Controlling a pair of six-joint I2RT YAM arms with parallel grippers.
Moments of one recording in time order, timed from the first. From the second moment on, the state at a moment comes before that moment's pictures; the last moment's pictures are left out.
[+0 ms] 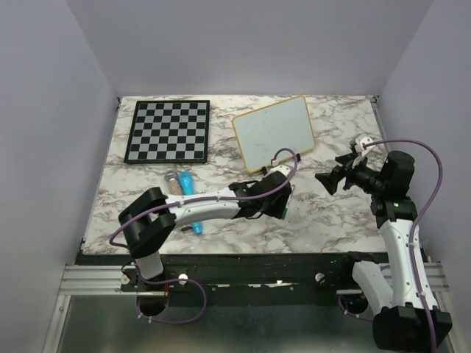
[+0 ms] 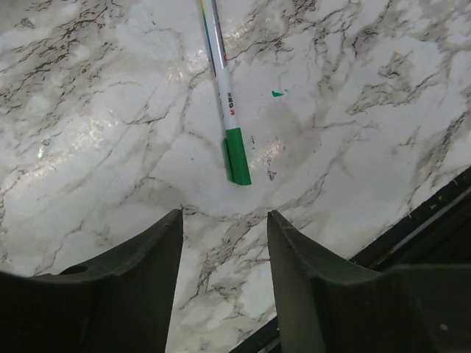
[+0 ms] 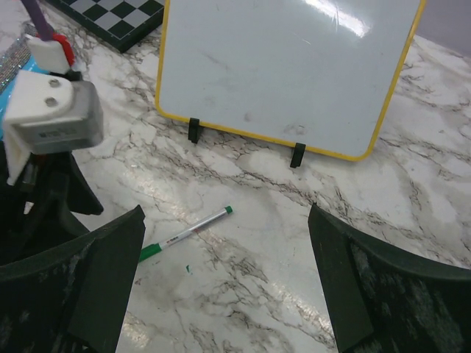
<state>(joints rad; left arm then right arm) -1.10 1.68 1.14 -0.26 -0.15 -0.58 -0.15 0.80 0.72 -0.29 -0.81 -0.29</state>
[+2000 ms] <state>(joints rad) -1.14 1.79 0.91 0.16 -0.38 -0.35 -0.14 1.25 0.69 -0.24 -1.05 0.01</state>
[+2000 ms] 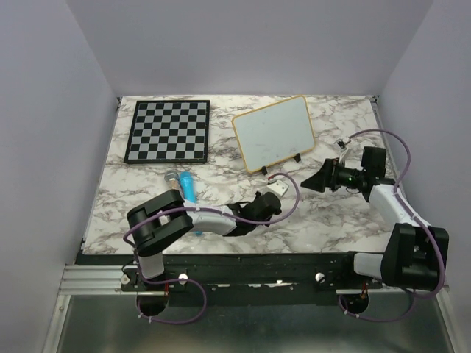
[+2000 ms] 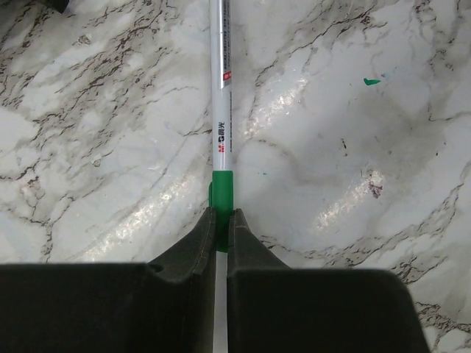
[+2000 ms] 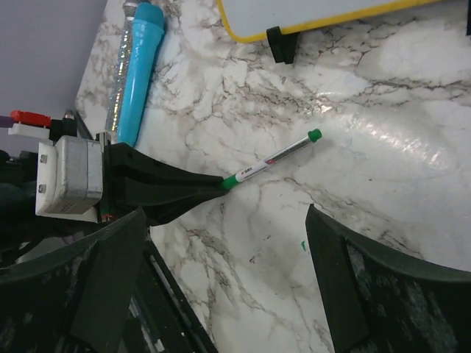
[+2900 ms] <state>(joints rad) -1.19 1.76 0.79 0.45 -0.36 -0.27 -0.01 1.64 0.67 -0.07 -1.02 0.27</state>
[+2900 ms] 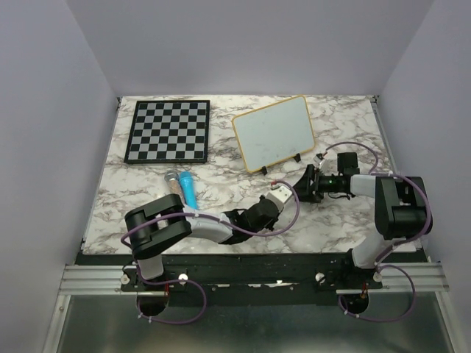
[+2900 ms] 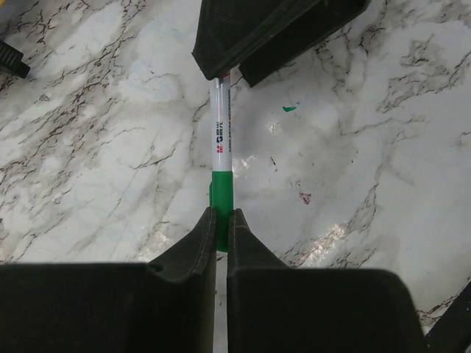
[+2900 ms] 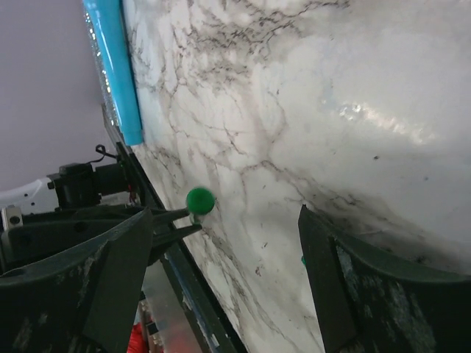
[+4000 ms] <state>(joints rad) -1.17 1.75 0.79 0.42 -0.33 -0.34 -0.01 1.73 0.79 -0.10 -1.12 0.28</state>
